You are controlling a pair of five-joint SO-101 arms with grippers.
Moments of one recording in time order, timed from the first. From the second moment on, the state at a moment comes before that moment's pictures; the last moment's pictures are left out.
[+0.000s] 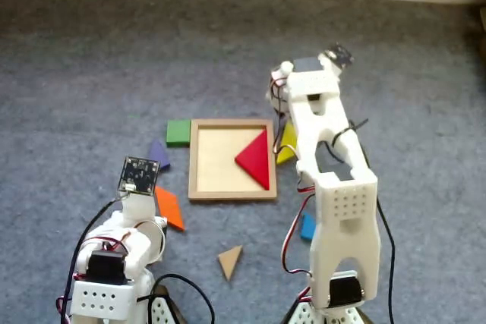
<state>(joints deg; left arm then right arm) -0.2 -101.2 96.0 75.8 2.5 -14.3 41.4 -29.3 72.9 -50.6</state>
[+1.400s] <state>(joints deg) -0.2 -101.2 96.0 75.8 2.5 -13.5 45.5 -30.5 77.1 -50.8</state>
